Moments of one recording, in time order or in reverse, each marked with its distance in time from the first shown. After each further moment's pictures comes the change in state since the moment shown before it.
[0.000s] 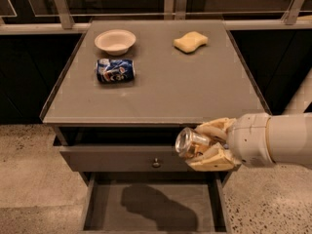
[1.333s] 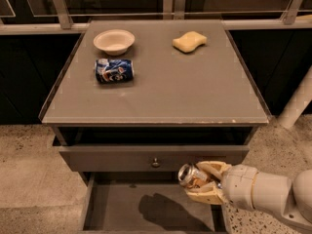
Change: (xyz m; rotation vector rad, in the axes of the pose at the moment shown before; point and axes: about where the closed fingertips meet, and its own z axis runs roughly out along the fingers) arm 0.121 0.034 0.069 0.070 -0.099 0.191
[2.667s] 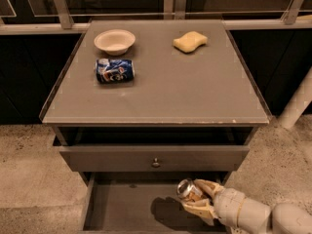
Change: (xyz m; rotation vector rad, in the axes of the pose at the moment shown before) arm 0.105 0.002 0.061 0.049 -0.117 0.120
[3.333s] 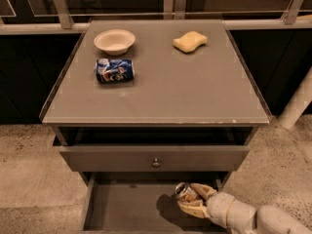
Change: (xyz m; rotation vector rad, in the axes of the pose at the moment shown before) arm 0.062 -0.016 0.042 0.022 0.013 0.087
